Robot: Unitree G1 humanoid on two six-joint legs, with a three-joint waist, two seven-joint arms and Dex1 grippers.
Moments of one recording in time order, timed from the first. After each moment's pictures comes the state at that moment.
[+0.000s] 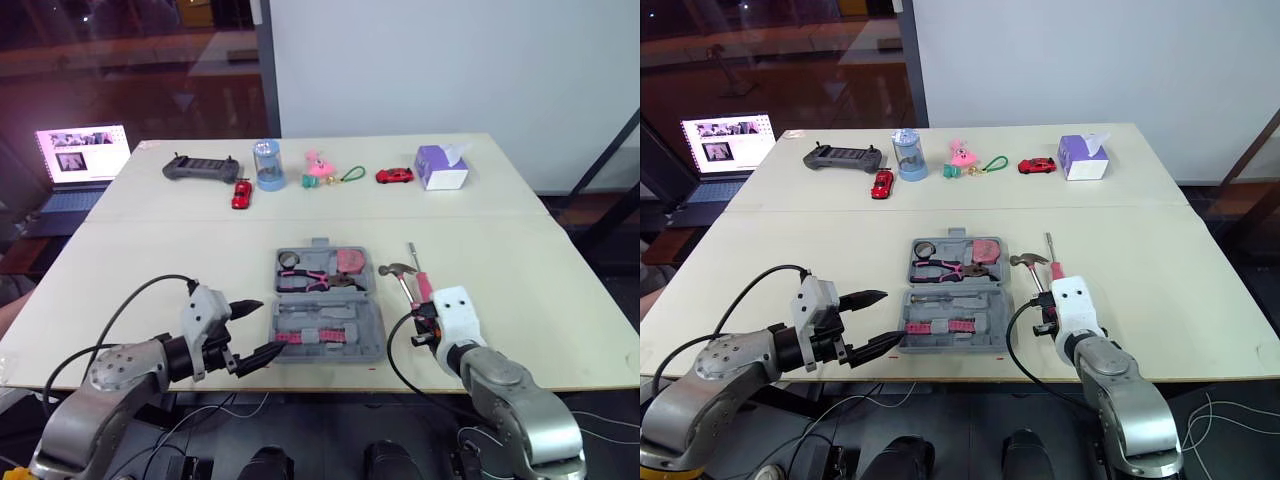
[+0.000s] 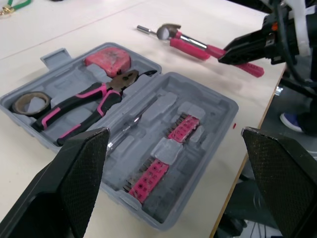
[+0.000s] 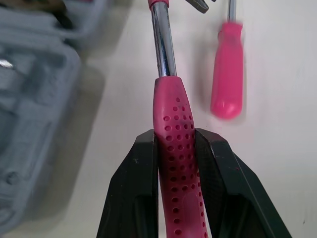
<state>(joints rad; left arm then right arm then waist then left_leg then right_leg) 0.08 0.64 0.07 -0.52 -0.51 0.50 -0.80 -0.01 -0.29 -0.01 -0.59 0.12 1.11 0.08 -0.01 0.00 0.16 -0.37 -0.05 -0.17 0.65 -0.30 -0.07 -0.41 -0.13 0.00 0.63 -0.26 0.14</state>
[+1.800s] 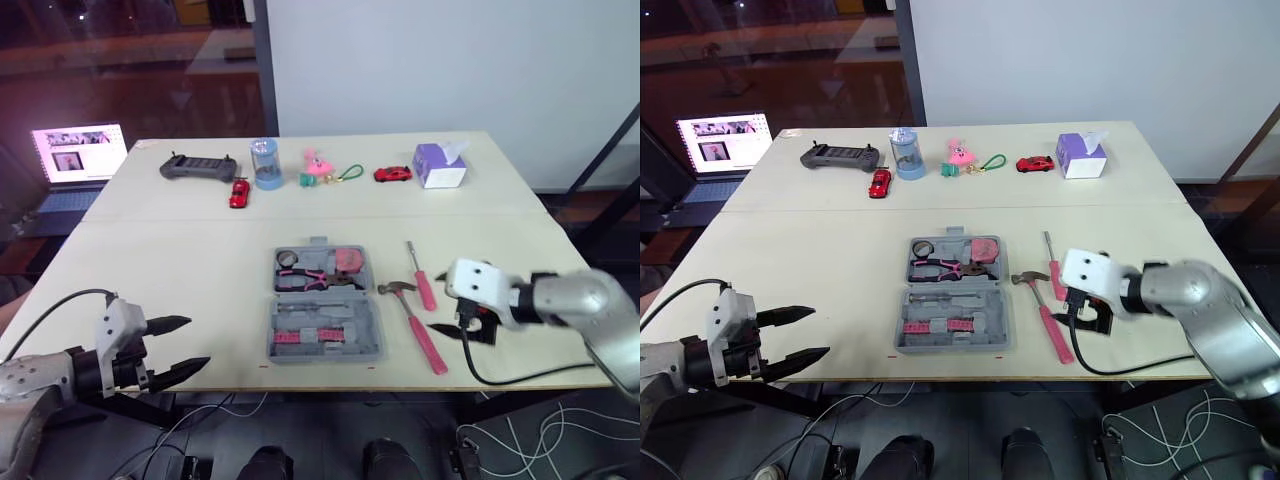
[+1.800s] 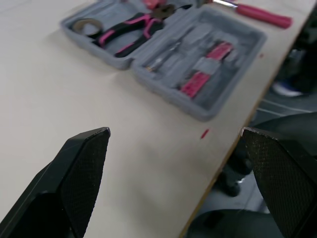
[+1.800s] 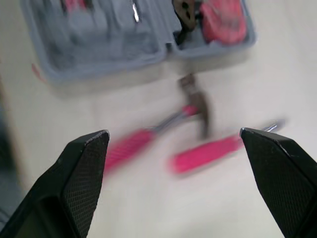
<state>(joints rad) 0.16 0.82 0.28 -0.20 -0.51 0.29 -1.15 -0.49 -1.12 0.30 -0.22 -0.04 0.22 1.11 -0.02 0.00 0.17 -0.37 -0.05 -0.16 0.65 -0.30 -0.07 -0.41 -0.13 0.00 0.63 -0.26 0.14</state>
